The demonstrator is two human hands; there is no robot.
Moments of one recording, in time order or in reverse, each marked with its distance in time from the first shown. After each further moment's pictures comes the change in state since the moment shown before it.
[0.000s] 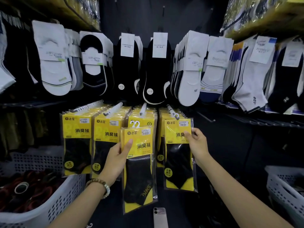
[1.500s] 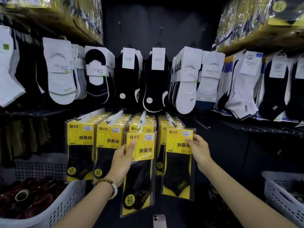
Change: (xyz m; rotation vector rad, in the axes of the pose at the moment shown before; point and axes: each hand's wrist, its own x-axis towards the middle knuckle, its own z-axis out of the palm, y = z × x) left_hand -0.006 0.031 0.012 -0.013 0.098 -0.013; right_hand -0.015 -0.021 -0.012 0.075 -0.023 0.033
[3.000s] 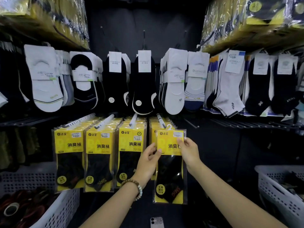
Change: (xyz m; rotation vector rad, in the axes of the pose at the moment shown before) left_hand -0.004 0.000 0.089 -0.020 -0.323 -0.056; right_hand -0.005 0.003 0.004 0.012 0.060 0.019
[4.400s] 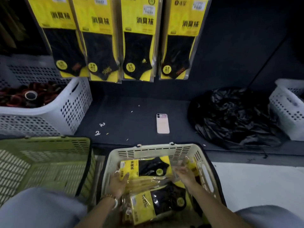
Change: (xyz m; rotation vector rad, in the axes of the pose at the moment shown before) left_hand -0.303 -0.299 -0.044 0.517 -0.008 -1.010; right_hand -0.267 0.308 -0.102 -0.513 -0.215 0.984
